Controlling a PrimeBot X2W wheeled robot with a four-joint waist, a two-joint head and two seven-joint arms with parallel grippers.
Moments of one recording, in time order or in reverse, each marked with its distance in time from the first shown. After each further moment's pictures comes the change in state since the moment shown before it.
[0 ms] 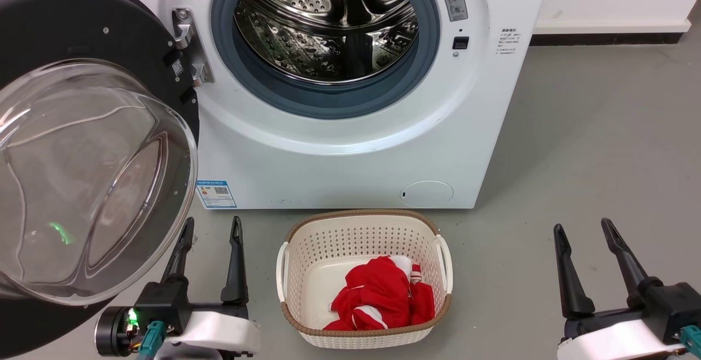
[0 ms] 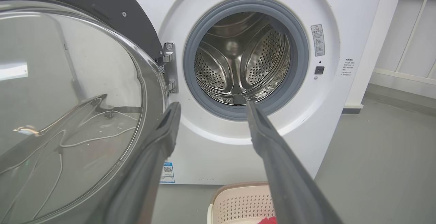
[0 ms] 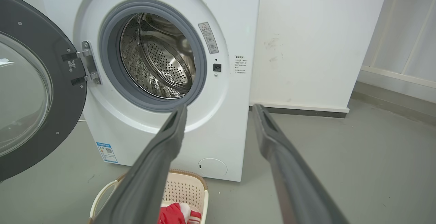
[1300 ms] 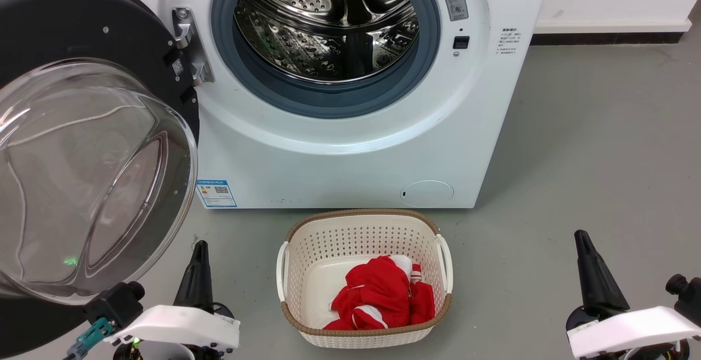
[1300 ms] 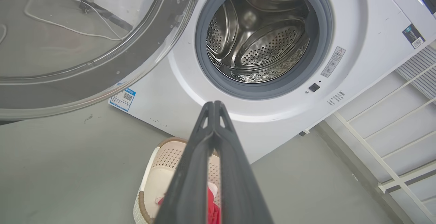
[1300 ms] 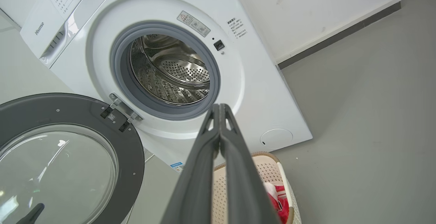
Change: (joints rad) left arm -0.008 -0.014 0.065 0.088 -0.520 -0.062 0.137; right arm -0.051 -0.022 0.012 0.151 0.593 0.000 0.061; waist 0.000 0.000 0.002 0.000
